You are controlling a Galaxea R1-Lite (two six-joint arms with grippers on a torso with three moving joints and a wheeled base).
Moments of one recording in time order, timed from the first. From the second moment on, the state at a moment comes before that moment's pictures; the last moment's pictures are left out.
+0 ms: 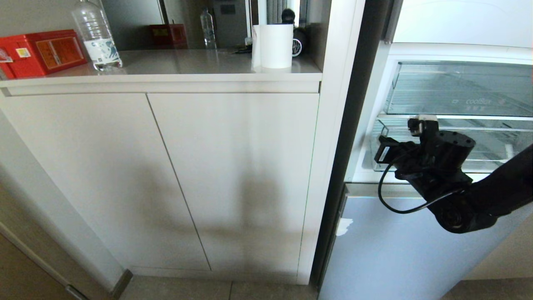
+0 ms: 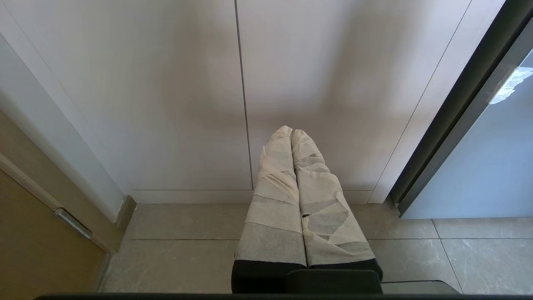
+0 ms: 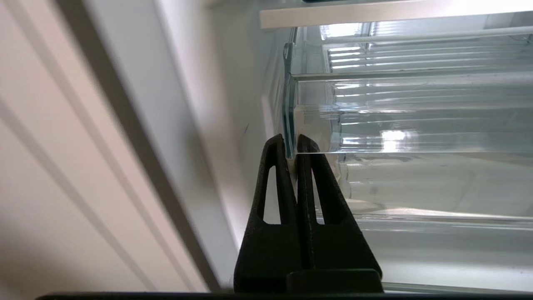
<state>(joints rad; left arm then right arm) 0.00 0.00 -0.06 0.14 0.01 0.01 0.18 2.07 -0.92 -1.29 -0.08 0.08</state>
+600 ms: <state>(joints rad) 0.00 0.00 -0.06 0.14 0.01 0.01 0.23 1.79 -0.50 -1.35 -0.06 0.08</state>
